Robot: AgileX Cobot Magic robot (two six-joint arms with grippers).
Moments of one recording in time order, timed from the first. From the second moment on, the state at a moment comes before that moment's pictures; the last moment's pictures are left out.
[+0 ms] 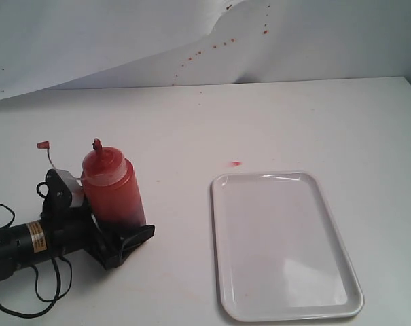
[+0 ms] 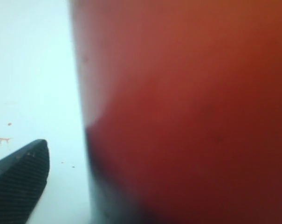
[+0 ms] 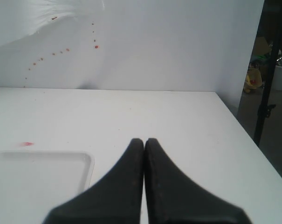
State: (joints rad) left arm -0.06 2.22 -0.54 0.84 -1.21 -0.14; right arm 0.01 0.00 0.00 0.00 0.19 -0.05
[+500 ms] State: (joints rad) left arm -0.06 2.22 -0.54 0.84 -1.22 -0.15; right arm 0.01 0.00 0.00 0.00 0.19 -0.05
